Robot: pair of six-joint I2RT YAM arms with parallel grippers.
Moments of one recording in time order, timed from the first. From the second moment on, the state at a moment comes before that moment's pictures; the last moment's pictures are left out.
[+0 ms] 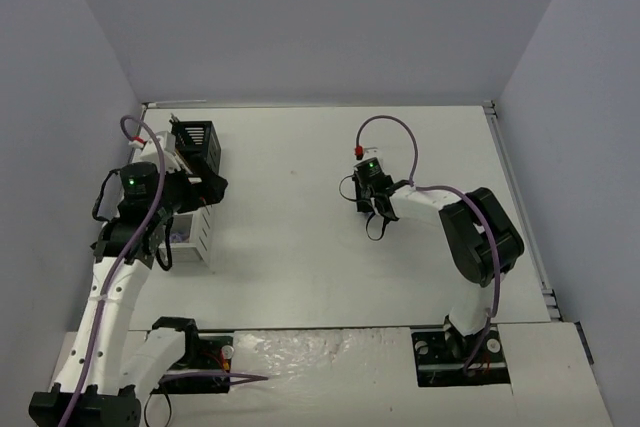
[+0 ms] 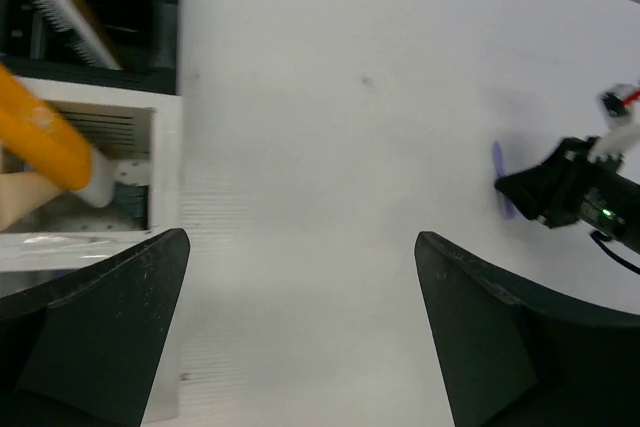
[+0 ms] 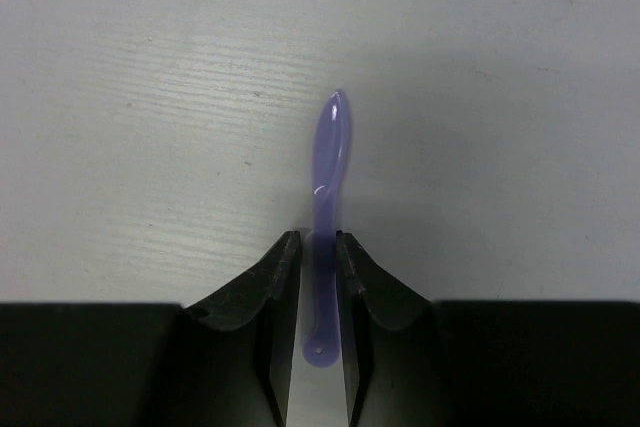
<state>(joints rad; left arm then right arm) -0.02 0.87 0.94 -0.54 0.19 -0.36 0.52 1.81 0.97 -0.06 0.21 0.31</state>
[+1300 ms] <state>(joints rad) -0.66 1.17 1.06 -0.15 0.16 -0.65 0.82 1.12 0.71 0.31 -0.09 0.21</state>
